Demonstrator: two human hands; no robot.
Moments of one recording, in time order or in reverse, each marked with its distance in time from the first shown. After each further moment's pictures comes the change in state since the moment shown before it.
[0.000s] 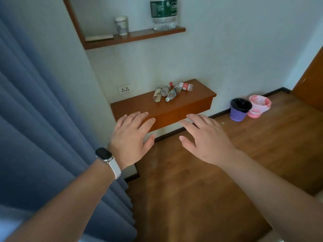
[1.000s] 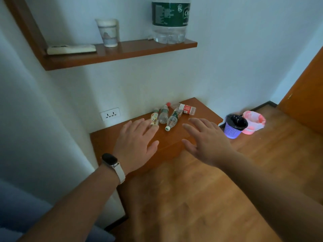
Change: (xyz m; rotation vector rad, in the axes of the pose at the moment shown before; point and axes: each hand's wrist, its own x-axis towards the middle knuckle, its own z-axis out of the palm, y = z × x) left_hand 0.235 -0.183 0.197 -0.156 -0.035 0.088; right_hand 0.315 0.062 0.072 -0.092 -0.046 0.084
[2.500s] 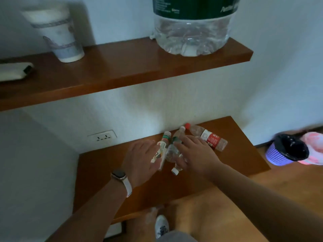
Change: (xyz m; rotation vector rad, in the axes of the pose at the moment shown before) left_hand 0.230 -0.096 0.220 -0.003 -0.325 -0.299; right_hand 0.333 0.160 0.170 0.240 -0.219 -0.366
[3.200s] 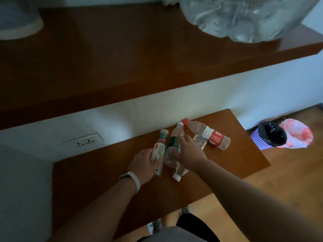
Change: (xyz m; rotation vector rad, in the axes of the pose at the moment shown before) left_hand 0.062 -0.052 0.134 -0.577 -0.375 -0.394; right_hand 0.104 0.019 0.084 0.301 -0.209 0.531
